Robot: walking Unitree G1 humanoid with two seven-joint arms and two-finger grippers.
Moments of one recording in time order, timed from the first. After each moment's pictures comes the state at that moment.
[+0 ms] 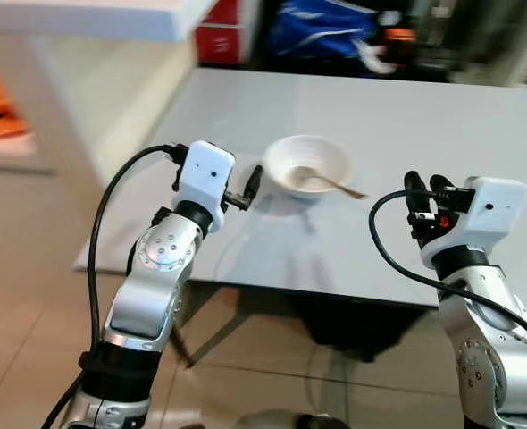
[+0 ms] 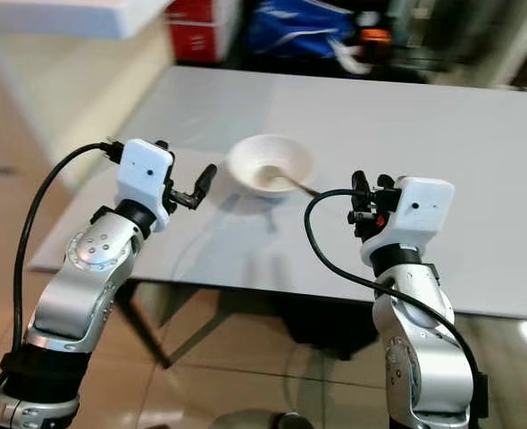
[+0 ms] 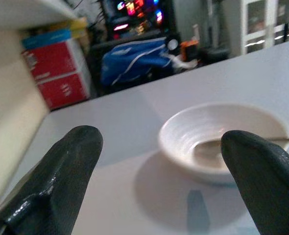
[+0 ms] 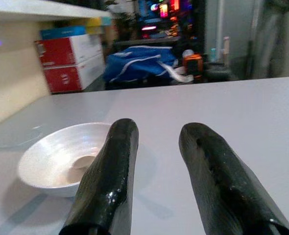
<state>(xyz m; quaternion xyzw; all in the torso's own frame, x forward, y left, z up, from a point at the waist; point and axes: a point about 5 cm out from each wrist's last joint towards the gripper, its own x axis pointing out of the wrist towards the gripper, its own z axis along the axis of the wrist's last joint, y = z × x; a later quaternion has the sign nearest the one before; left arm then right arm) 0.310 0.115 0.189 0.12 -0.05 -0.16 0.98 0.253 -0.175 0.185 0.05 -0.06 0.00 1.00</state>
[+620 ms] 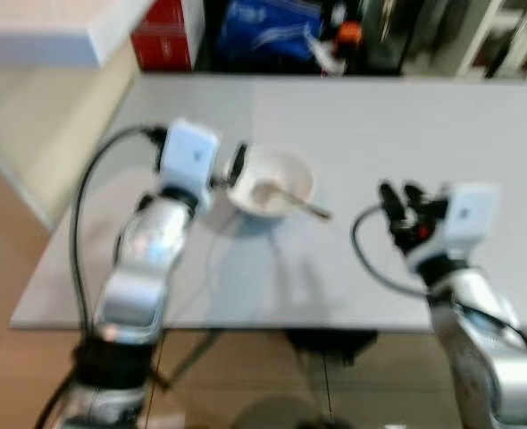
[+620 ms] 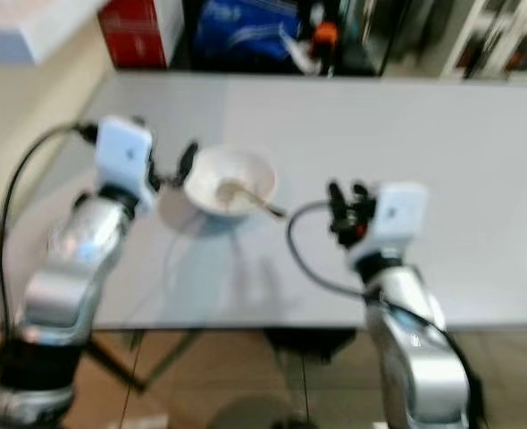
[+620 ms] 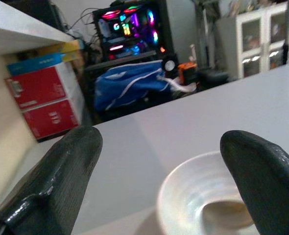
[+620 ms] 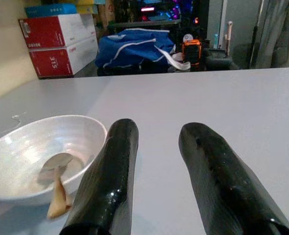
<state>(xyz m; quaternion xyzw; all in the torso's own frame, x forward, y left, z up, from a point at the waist) 0.312 0.112 0.212 0.13 -0.10 -0.14 0.98 0.250 -0.167 0.177 0.04 -0.03 0.06 1.00</state>
